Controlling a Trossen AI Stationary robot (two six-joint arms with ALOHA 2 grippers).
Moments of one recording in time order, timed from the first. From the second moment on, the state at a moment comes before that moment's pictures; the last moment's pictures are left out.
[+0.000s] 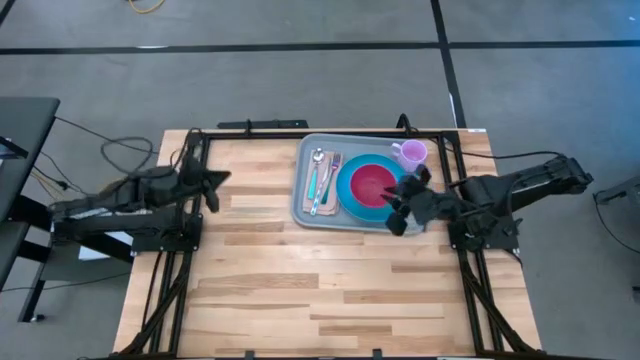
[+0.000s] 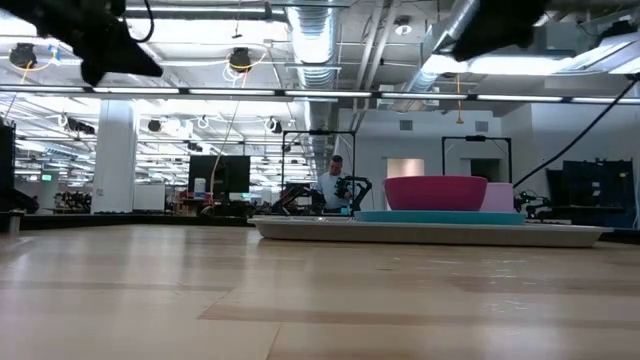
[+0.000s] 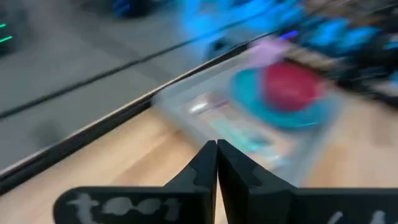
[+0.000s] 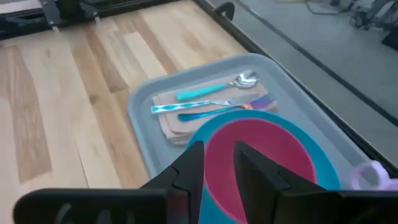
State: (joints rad) left arm 0.17 0.35 0.59 -0.63 -0.41 -0.32; right arm 0.26 1.07 0.98 -0.72 0.63 0.45
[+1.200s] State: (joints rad) left arm 0.26 0.01 0.11 0.00 0.07 -0.23; right arm 0.47 0.00 0.17 0.00 0.49 -0.03
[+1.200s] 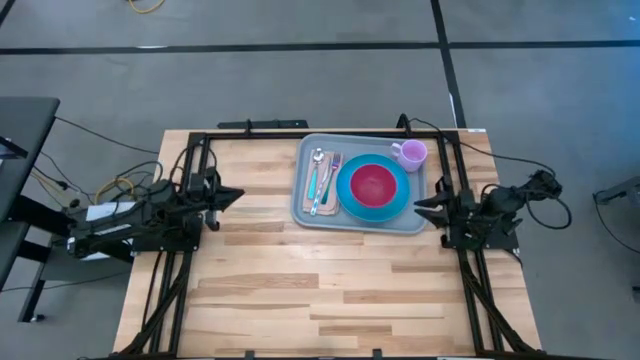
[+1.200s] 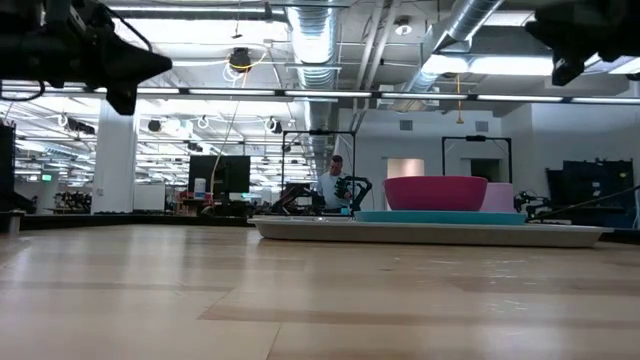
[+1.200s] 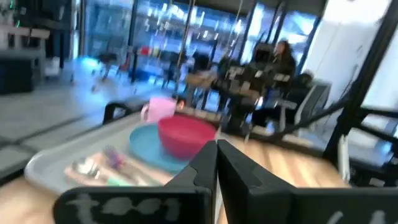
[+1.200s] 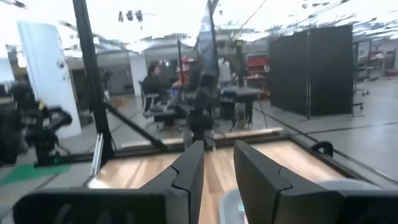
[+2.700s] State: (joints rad) left arm 0.26 0.17 0.01 0.04 0.09 -0.14; right arm 0.38 0.01 0.17 -0.17 0.49 -0.01
